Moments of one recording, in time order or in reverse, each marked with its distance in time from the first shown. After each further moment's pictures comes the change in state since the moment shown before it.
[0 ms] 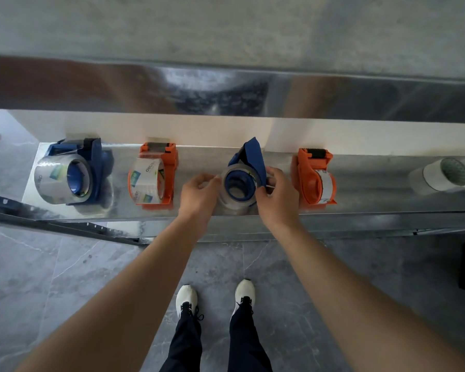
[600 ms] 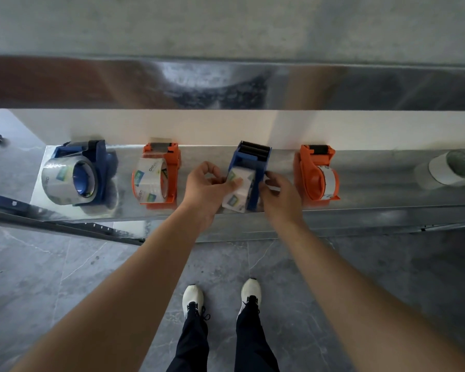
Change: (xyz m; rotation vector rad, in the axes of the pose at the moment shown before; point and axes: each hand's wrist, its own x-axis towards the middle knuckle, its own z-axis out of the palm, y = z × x) left_hand -0.016 0.021 -0.002 -0.074 -0.152 0.005; right_hand -0.001 0.017 0.005 0.193 -0.041 0.125
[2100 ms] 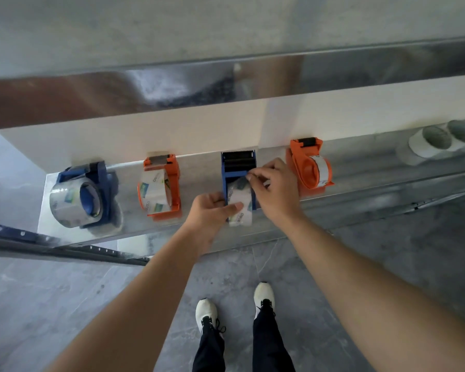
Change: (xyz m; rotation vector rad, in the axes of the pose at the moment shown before) left_hand -0.025 -0.027 -0.026 0.154 -0.234 0.032; right_hand -0.019 -0.025 0.006 -0.288 0.167 -0.455
